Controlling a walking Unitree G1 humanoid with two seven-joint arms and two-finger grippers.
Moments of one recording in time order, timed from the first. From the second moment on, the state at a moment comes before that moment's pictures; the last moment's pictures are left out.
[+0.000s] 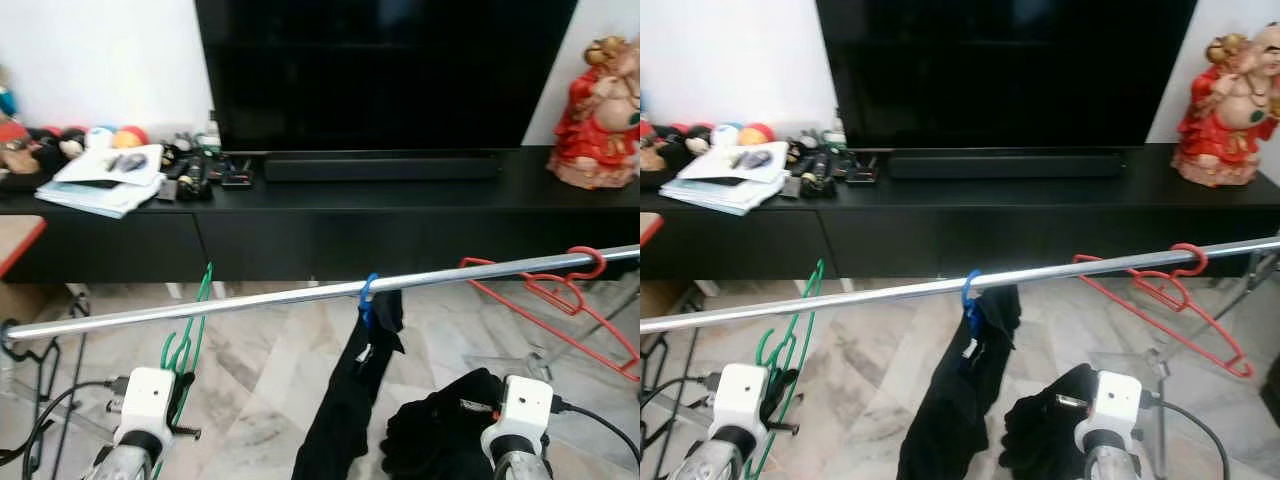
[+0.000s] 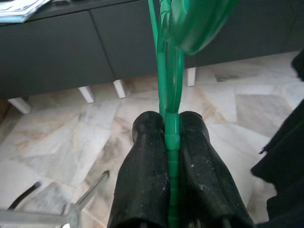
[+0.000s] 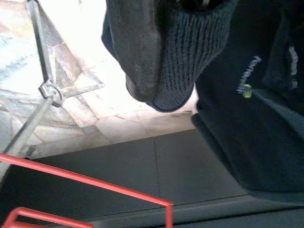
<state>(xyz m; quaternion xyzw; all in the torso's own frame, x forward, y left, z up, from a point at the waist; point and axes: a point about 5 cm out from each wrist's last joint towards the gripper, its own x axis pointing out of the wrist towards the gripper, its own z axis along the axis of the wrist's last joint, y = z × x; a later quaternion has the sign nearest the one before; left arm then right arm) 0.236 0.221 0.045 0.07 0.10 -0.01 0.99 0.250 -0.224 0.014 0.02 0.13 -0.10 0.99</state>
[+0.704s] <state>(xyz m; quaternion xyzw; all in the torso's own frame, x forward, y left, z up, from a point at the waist) 0.219 0.218 0.049 0.06 0.11 -0.02 0.99 0.244 -0.244 0.022 0.00 0.12 -0.12 0.99</state>
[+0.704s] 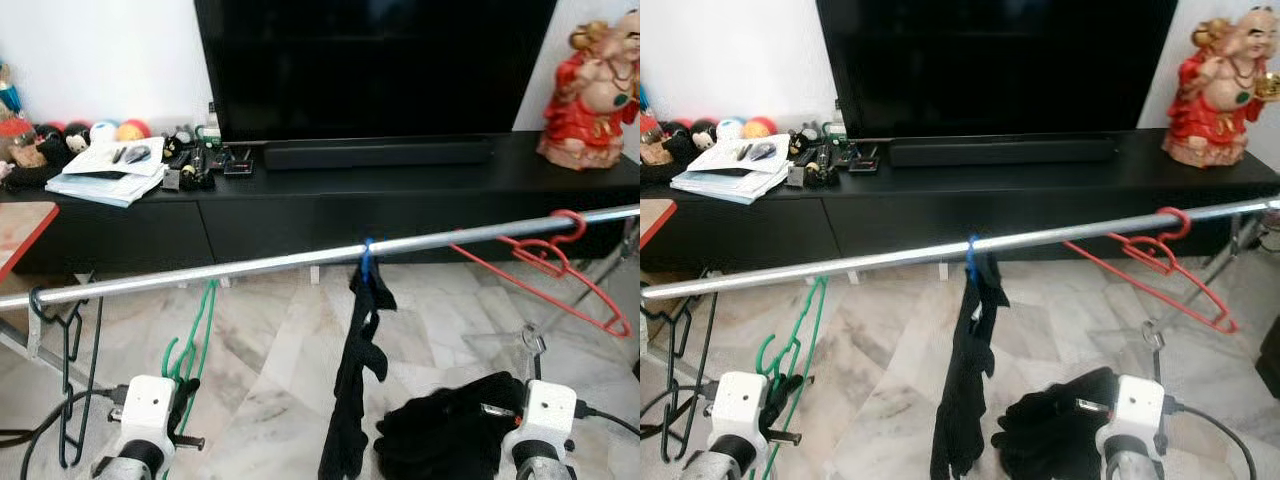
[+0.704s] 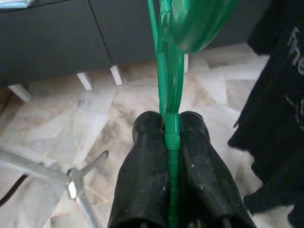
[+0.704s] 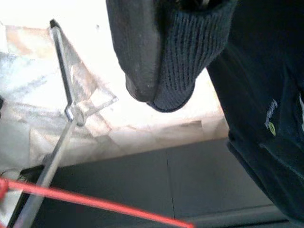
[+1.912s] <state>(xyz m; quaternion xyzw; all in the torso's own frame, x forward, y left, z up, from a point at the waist) 0.262 0.207 0.055 0.03 0.08 0.00 1.00 0.270 -0.282 0.044 0.00 0.10 -0.16 0.98</state>
